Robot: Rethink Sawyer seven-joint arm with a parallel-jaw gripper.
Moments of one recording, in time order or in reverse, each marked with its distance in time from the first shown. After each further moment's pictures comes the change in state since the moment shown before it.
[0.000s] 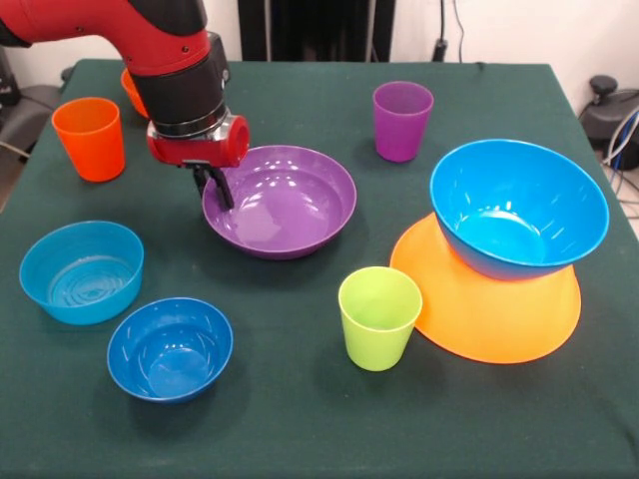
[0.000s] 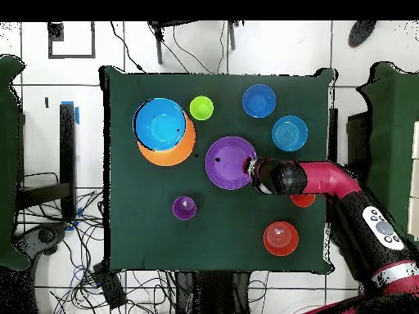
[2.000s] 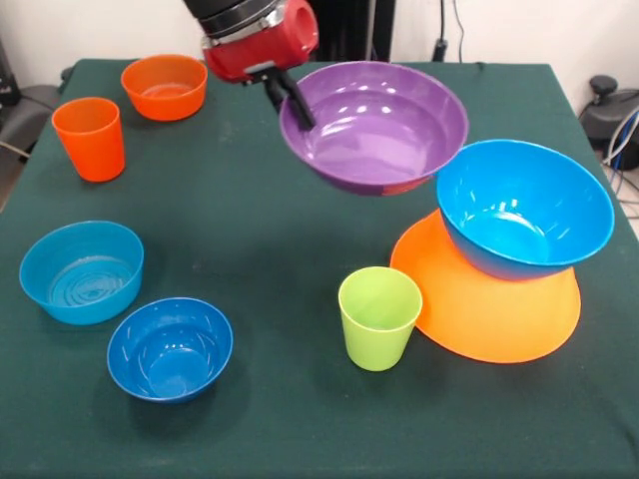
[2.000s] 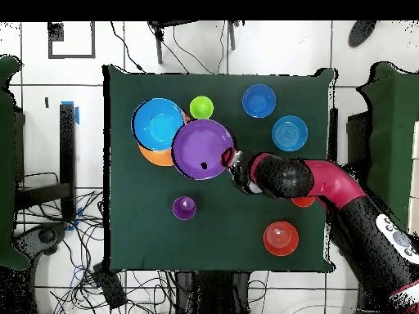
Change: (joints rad) arm -0.109 -0.147 0.248 0.235 0.295 -0.023 -0.003
